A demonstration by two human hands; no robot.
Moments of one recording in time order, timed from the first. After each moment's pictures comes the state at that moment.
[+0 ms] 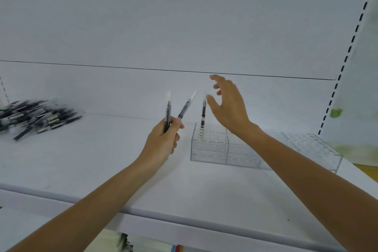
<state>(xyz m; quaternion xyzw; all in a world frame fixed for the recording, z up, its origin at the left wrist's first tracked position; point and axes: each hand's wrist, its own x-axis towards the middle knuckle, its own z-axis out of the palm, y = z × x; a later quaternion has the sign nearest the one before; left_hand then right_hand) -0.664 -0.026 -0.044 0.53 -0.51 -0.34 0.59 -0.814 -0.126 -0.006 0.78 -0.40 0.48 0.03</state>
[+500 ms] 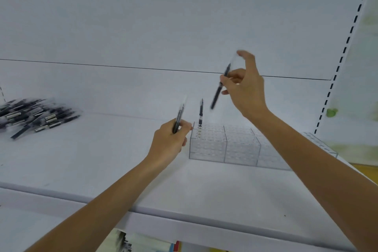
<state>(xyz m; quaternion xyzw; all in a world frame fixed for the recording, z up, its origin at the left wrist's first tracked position) -0.678 -0.029 -0.044 0.56 -0.55 -0.27 0.55 -0.834 -0.102 0.036 0.67 -0.35 0.63 -0.19</state>
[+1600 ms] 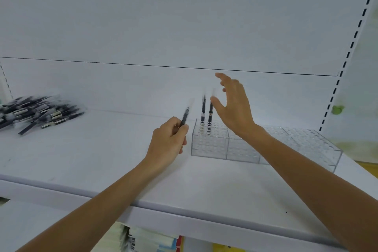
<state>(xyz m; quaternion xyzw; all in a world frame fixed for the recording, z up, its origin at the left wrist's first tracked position) -0.673 -0.025 -0.054 0.57 -0.58 -0.20 0.54 -0.825 -0.122 -0.017 0.78 -0.39 0.50 0.01</state>
